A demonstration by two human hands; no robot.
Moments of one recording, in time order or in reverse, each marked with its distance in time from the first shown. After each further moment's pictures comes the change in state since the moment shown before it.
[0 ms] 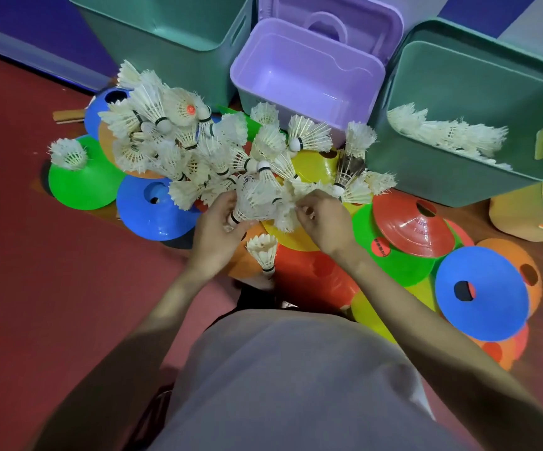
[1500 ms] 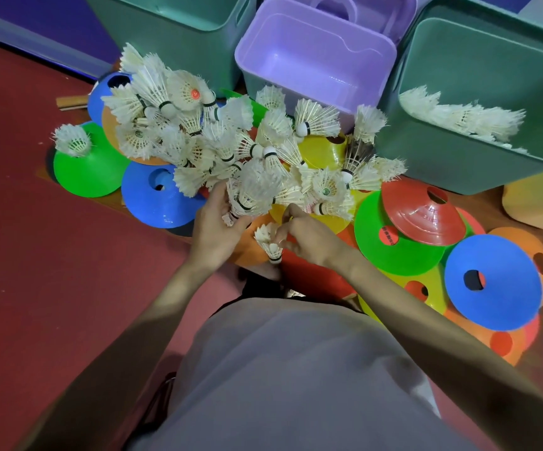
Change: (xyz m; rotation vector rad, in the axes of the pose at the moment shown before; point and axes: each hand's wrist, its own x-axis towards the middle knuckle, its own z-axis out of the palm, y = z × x) left_hand -0.015 0.005 -0.005 0.009 0.037 -0.027; right_hand -0.025 -0.025 0.017 -0.035 -0.554 -0.147
